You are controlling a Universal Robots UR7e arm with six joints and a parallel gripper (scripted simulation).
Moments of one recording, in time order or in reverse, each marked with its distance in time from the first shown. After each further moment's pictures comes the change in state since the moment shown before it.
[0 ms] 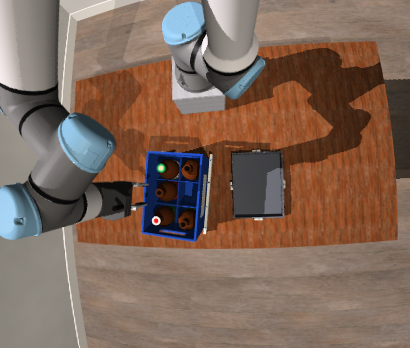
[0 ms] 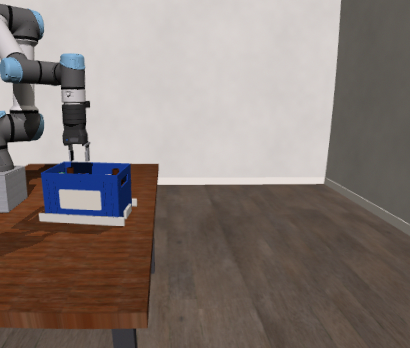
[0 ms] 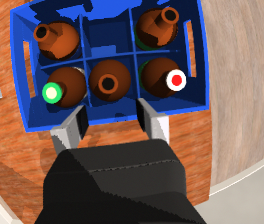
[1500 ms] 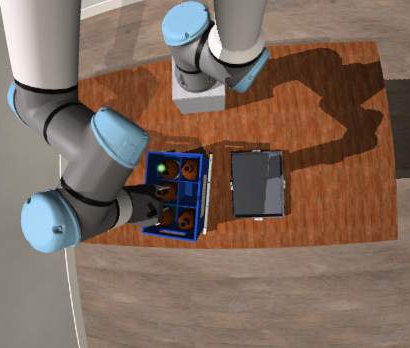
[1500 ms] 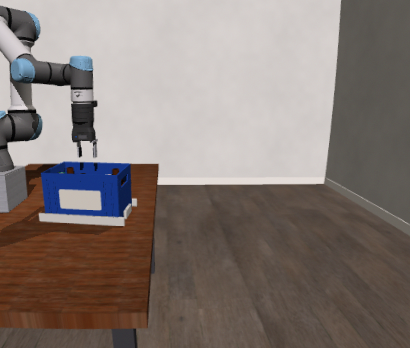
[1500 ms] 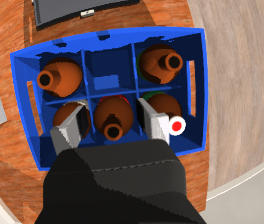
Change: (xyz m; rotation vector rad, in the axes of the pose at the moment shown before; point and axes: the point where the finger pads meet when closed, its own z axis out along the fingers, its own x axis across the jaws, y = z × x) arm 0.002 -0.068 0.000 0.001 0.000 0.000
